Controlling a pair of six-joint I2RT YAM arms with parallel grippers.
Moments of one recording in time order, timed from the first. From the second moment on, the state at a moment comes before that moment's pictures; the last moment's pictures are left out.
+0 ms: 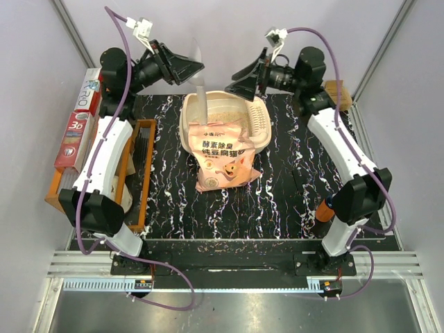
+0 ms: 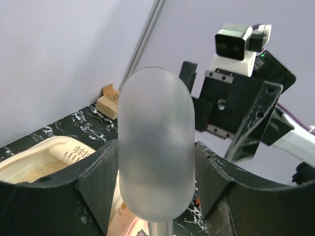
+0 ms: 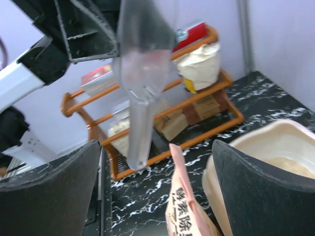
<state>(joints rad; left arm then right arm) -0.14 1.58 1.74 0.10 0.84 -0.64 0.33 1.74 1.83 0.07 -0.95 0.47</state>
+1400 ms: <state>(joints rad) -0.35 1.52 2.08 -0.63 0.81 0.43 0.48 1.45 1.63 -0.74 -0.33 -1.26</state>
